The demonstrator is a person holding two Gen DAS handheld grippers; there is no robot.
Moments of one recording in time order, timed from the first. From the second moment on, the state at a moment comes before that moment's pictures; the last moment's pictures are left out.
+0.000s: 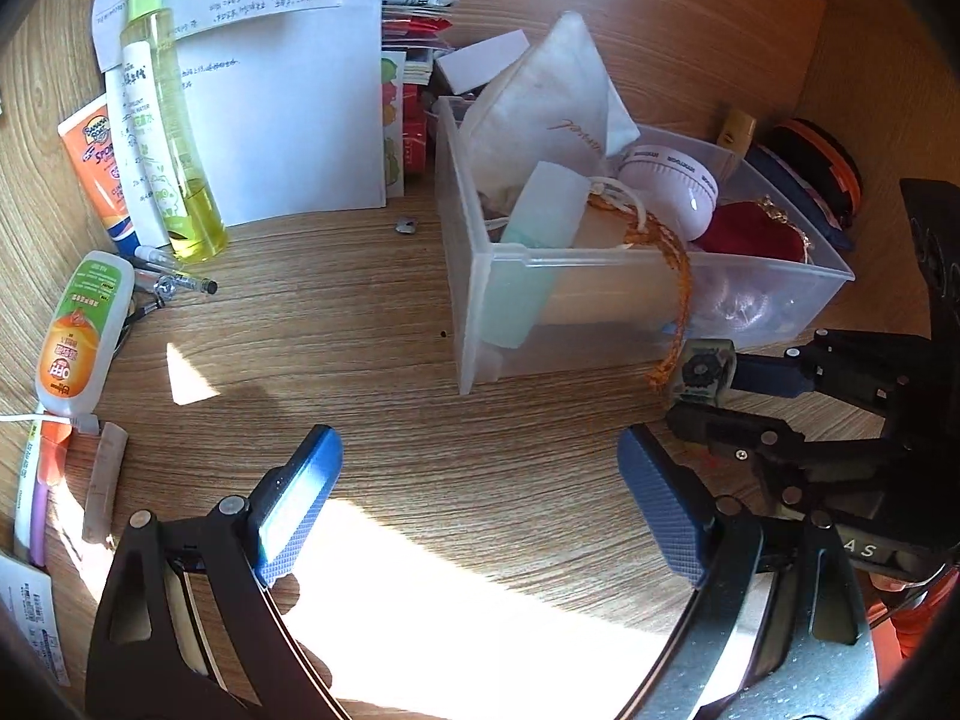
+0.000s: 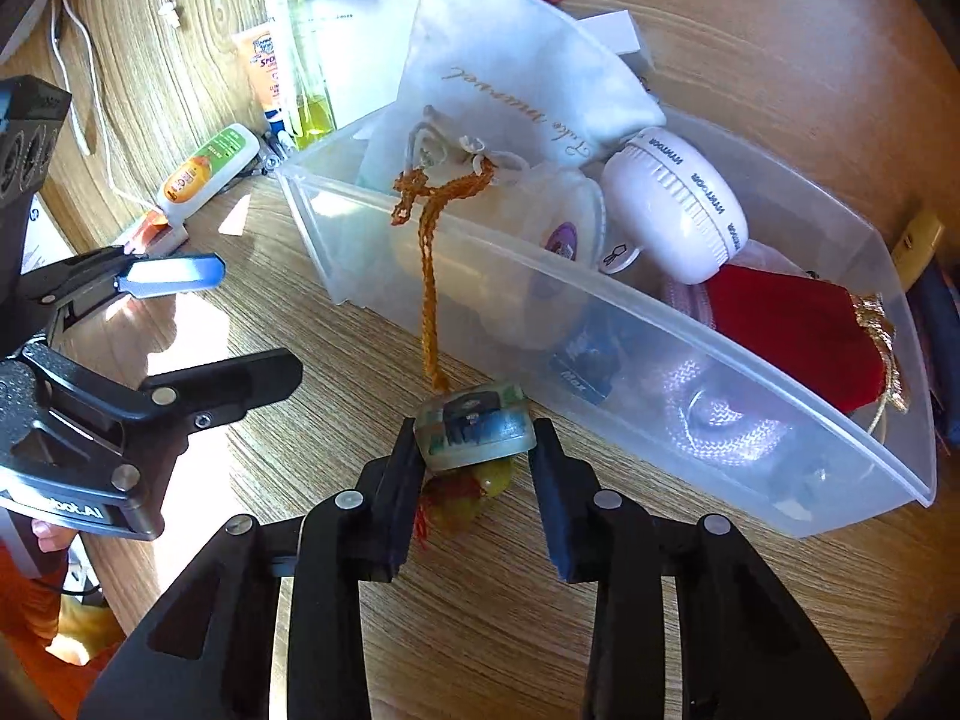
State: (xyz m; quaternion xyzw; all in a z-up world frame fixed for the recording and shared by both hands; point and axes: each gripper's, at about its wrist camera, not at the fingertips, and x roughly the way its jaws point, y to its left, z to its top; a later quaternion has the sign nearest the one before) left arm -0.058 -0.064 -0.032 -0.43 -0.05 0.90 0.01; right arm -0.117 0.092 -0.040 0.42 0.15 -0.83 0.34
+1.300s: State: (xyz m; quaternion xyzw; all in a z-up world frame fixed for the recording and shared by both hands) left arm -0.073 0.007 0.021 -0.38 0.00 0.92 0.08; right arm -0.119 0.192 0.015 0.36 0.05 -0.88 0.31
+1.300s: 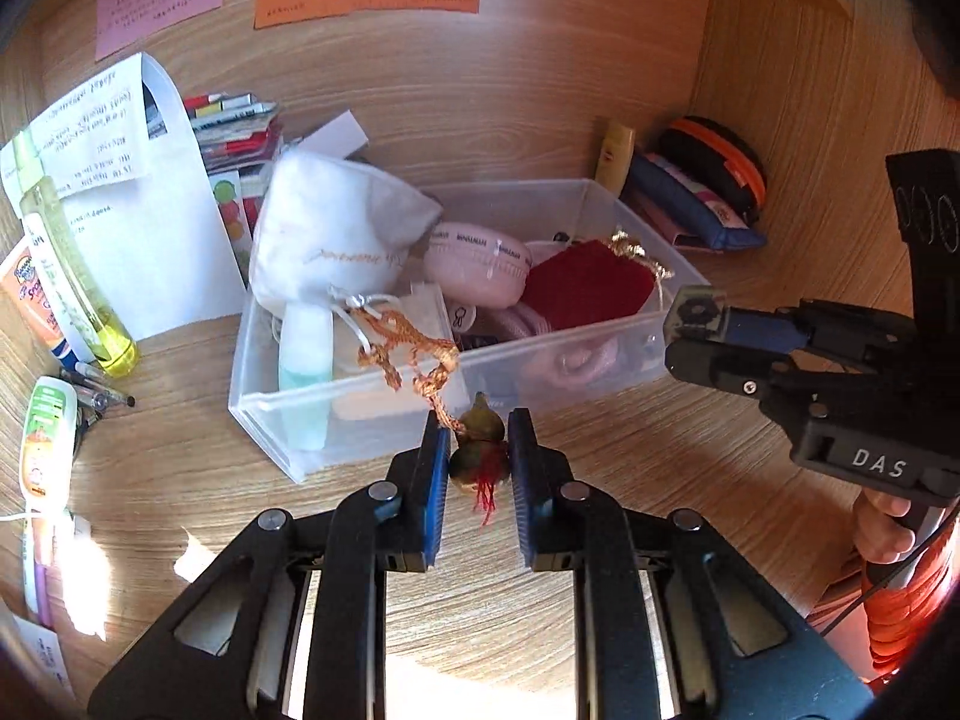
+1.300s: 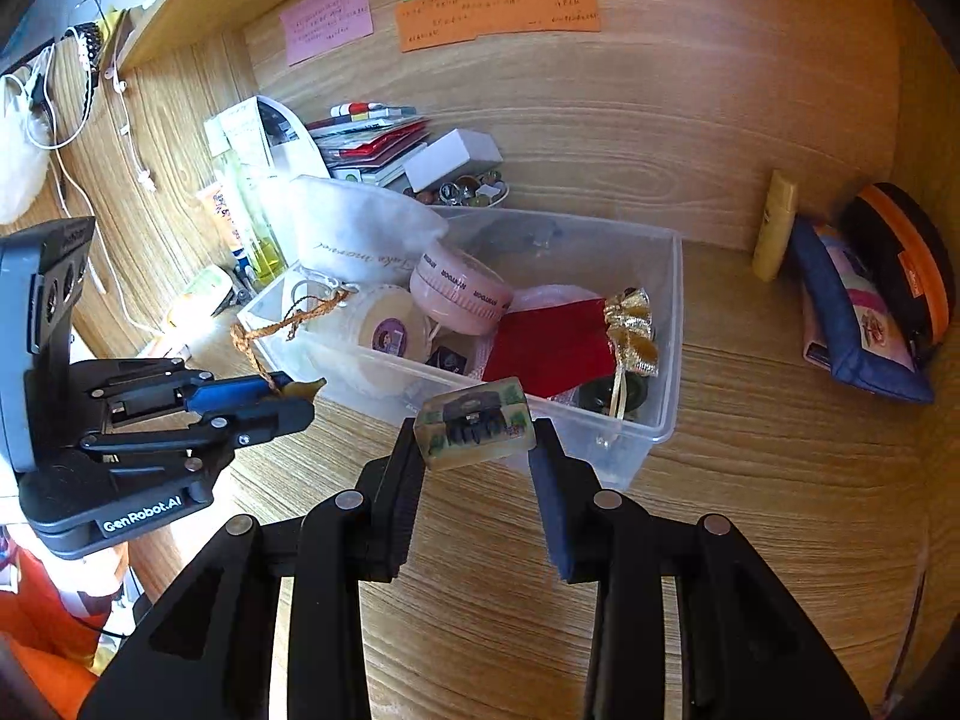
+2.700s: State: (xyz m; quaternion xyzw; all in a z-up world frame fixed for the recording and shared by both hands) left arm -0.138 0.012 0.013 -0.40 -0.04 0.91 0.13; right arm -0.176 0.163 0.007 0.38 0.07 -0.88 0.29
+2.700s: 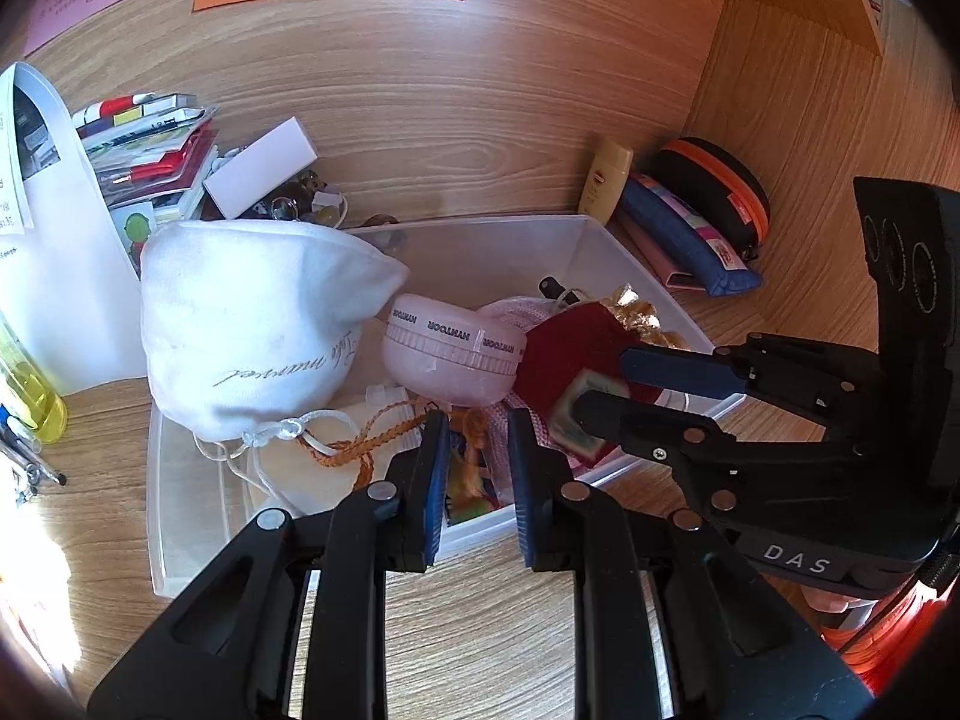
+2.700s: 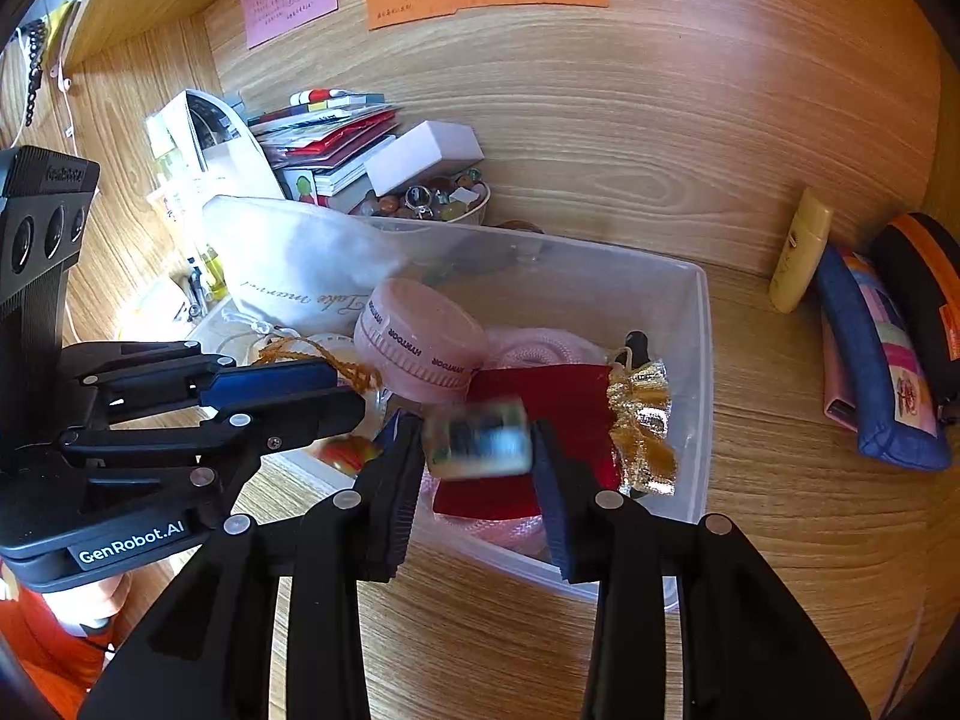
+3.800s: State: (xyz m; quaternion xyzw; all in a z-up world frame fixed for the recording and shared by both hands) left arm -0.079 0.002 0.042 -0.33 -0.01 0.94 0.04; right arm -0.121 0.185 0.042 0.33 0.07 -0.91 0.25
